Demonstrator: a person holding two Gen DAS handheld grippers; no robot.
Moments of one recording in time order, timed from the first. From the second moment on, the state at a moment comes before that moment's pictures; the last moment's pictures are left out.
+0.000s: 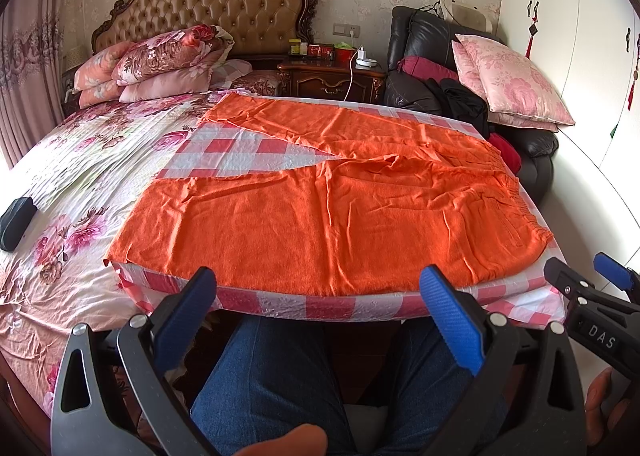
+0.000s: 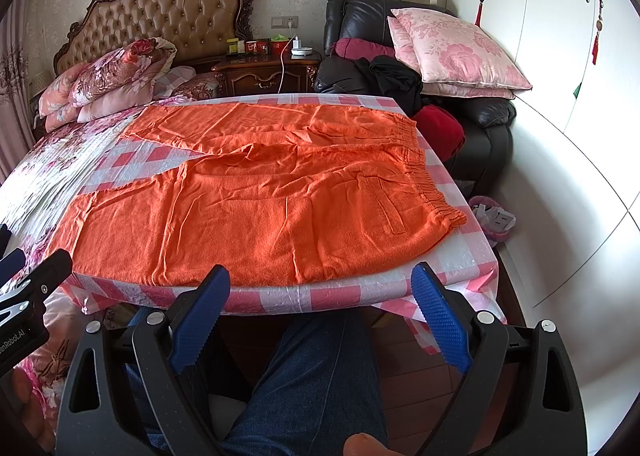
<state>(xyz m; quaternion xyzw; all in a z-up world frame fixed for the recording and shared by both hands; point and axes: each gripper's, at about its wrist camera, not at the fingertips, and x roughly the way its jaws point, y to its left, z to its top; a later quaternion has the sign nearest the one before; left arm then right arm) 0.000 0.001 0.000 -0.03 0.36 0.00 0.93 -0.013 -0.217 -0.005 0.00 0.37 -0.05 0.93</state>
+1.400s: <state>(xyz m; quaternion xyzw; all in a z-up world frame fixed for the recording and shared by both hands) 0.009 0.011 -0.026 -0.07 0.40 -0.04 0.92 0.007 -0.251 -0.034 0.04 0.41 -0.03 0.91</state>
